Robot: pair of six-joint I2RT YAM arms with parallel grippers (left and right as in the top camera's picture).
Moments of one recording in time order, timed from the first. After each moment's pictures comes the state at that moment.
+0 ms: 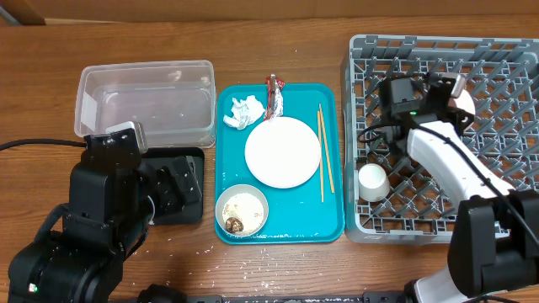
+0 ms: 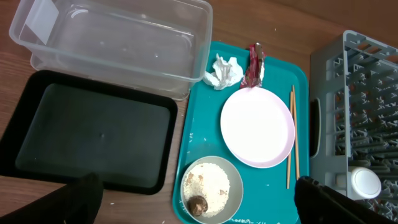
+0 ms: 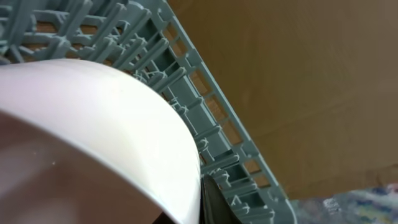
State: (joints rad) left arm -0.30 0.94 1.46 -1.32 -0.12 -0.53; right arm 0.17 1.72 1.13 -0.68 1.26 0.38
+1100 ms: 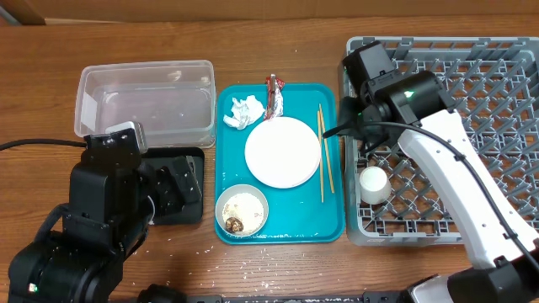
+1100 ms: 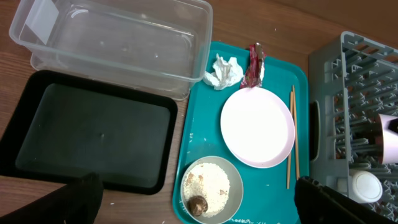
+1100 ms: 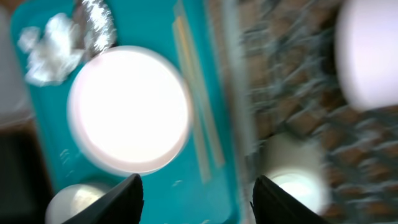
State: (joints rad) left arm -0.30 0.94 1.46 -1.32 -0.12 -0.53; right arm 0.42 1.63 1.63 -1.27 0.01 0.63
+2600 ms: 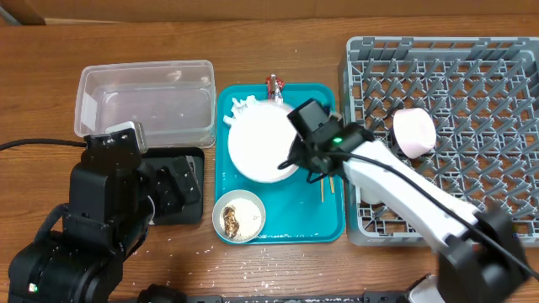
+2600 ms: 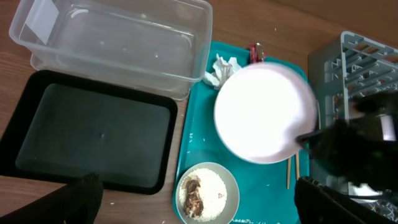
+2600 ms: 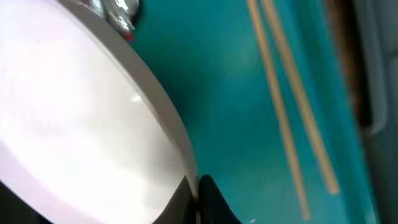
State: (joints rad) left arm -0.30 0.94 1.46 -1.32 -0.12 -0.53; right arm 0.62 1.64 1.24 -0.76 0.08 0.94
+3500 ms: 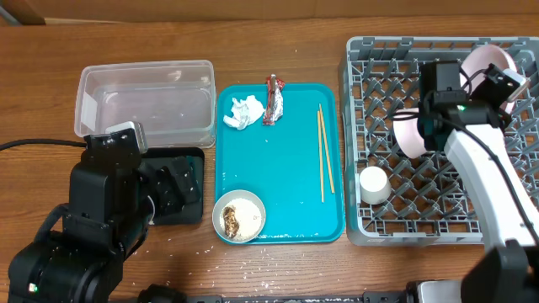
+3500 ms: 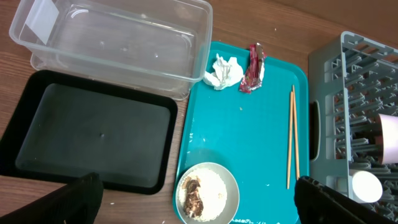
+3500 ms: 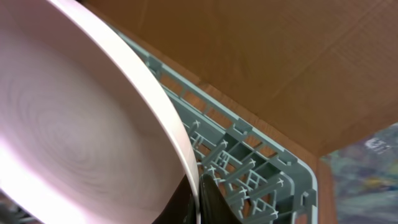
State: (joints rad) left arm -0.30 0.94 1.46 -1.32 -0.12 -0.53; right arm 0.03 1.57 1.26 -0.88 1.14 0.68
